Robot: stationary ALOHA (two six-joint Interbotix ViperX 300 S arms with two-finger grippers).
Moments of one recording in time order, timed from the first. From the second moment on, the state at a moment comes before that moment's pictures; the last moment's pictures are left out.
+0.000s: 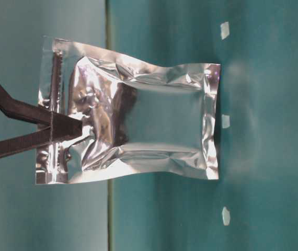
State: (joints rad) left arm 0.02 -0.64 1.10 0.02 -0.09 -0.11; right arm -0.06 0.31 -0.18 0.11 1.30 -0.19
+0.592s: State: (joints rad) left arm 0.03 -0.41 1.14 0.02 -0.37 -0.13; right arm -0.05 0.31 -0.19 0.11 1.30 -0.19
